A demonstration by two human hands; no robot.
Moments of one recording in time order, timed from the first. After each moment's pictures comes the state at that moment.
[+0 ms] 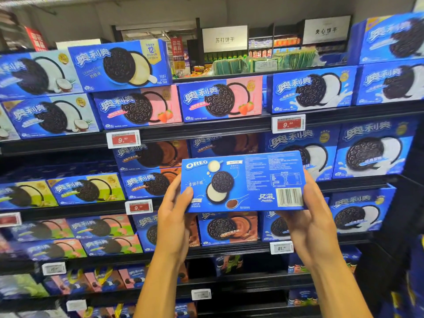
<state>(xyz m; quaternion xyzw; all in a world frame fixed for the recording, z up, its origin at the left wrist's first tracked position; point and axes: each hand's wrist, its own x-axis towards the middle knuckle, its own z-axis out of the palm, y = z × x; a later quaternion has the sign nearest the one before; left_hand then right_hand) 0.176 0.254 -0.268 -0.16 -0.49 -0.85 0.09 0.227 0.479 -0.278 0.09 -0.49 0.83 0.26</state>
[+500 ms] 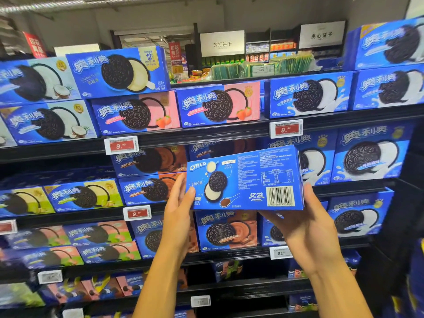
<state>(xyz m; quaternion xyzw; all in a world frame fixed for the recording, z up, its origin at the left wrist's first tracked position) 0.157 0.262 -0.262 -0.14 -0.58 -0.80 0.09 0.235 0.471 -0.264 0.08 -0.43 0.88 0.18</state>
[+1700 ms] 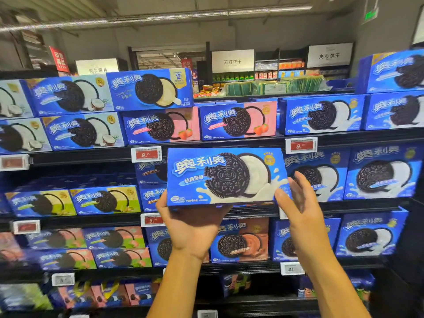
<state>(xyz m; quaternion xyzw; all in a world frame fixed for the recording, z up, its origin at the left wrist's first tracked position) 0.167 0.248 -0.237 -0.29 -0.17 -0.94 -0.12 0.219 0.435 -0.241 0.05 -0.62 0.72 0.31</state>
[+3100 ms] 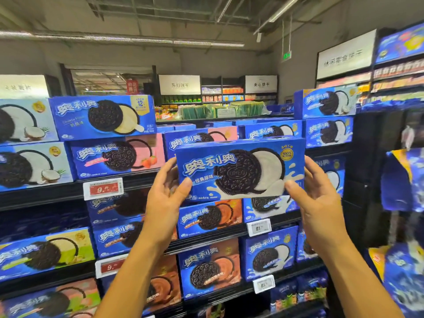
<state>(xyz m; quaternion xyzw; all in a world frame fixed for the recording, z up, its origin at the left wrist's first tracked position) 0.117 0.237 -0.172 -0.36 -0.52 -0.77 0.11 0.242 0.477 -0.186 0.09 -0.60 0.64 0.47</state>
